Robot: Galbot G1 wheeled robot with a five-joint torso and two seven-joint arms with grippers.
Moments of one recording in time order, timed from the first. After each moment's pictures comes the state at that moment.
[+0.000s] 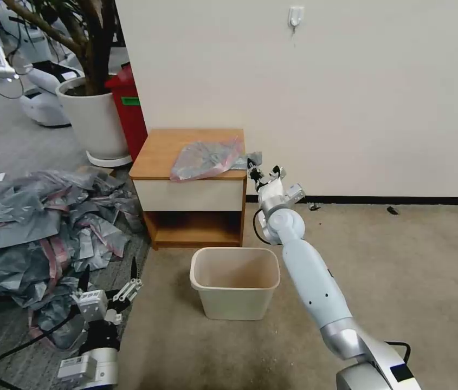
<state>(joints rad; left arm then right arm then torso) 1.82 -1.43 -0.58 -2.17 -0.15 -0.27 -0.22 -0.62 1.53 0.22 1.25 1.06 -0.01 0.03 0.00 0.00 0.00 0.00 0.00</state>
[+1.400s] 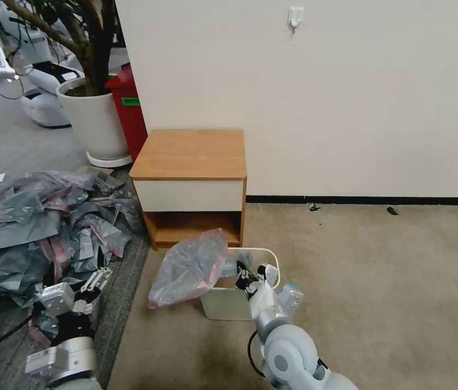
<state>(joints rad) 1.77 -1.43 -0.67 -2.17 -0.25 -0.26 -0.27 -1.25 1.27 -0.10 1.90 0.89 -0.06 0.53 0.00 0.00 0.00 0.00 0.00</state>
